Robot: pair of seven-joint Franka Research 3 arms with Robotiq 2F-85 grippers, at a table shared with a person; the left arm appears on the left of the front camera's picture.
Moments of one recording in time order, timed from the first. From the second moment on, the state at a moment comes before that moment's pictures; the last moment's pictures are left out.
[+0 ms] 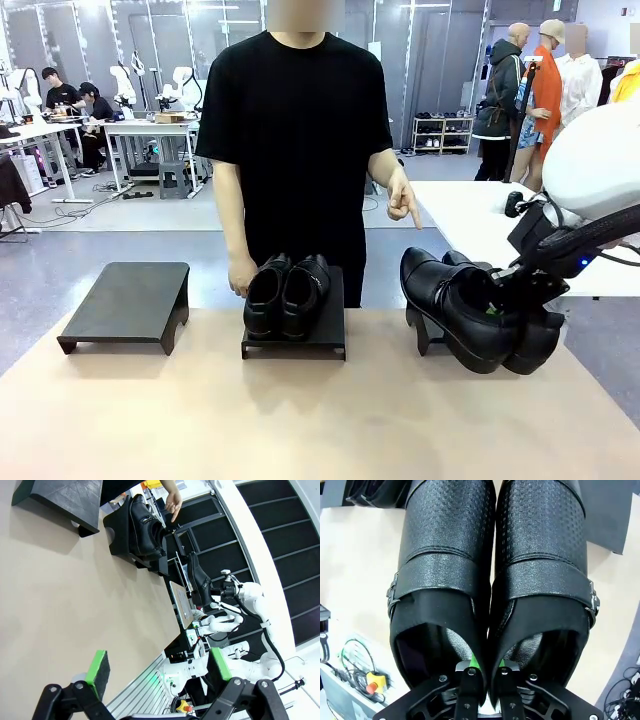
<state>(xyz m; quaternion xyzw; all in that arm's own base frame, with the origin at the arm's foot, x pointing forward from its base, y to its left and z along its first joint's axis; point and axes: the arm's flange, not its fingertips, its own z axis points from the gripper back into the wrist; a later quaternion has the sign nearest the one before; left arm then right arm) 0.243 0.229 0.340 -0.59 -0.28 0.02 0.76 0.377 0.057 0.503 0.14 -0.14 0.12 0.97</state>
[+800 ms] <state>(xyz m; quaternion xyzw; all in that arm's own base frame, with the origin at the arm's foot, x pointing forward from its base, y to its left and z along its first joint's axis) 0.243 0.229 0.340 -0.59 -0.28 0.02 0.76 0.501 0.025 0.497 0.09 -0.16 0.10 0.98</state>
